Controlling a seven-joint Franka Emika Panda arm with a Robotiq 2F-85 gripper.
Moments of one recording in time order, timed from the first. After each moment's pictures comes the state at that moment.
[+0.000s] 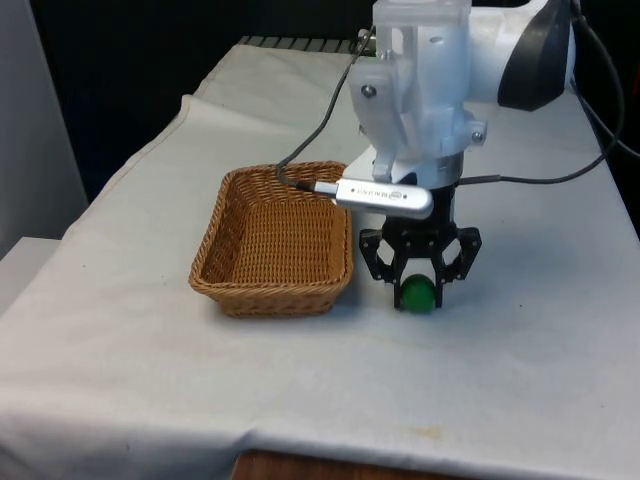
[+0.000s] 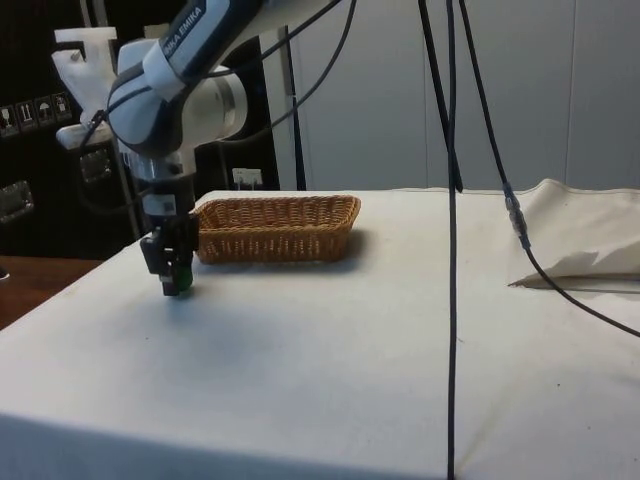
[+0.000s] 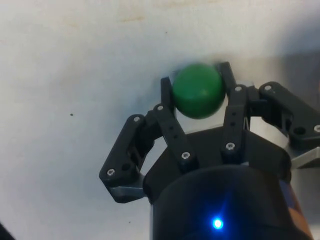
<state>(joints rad) 0.40 0.93 -0.47 -1.45 0.55 2.32 -0.36</state>
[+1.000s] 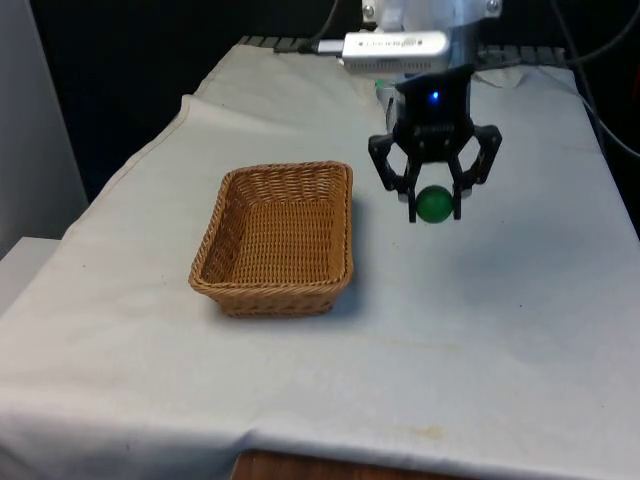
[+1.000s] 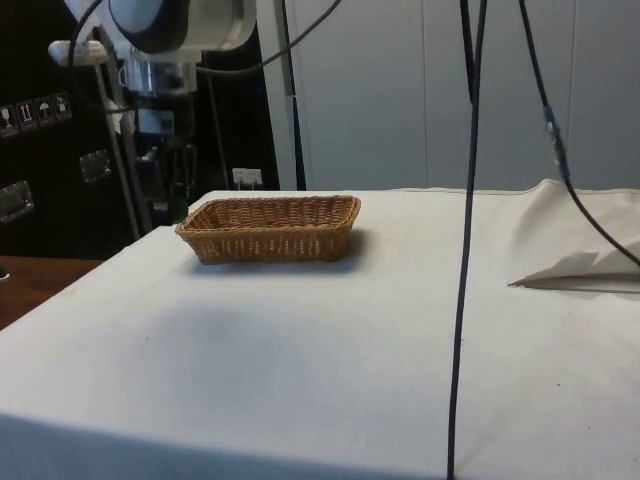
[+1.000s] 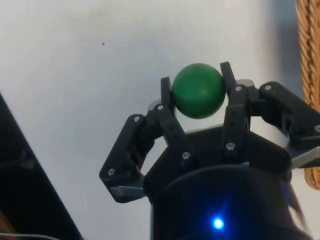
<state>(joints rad) 0.44 0.65 -0.48 -1.62 0.48 2.25 -0.36</state>
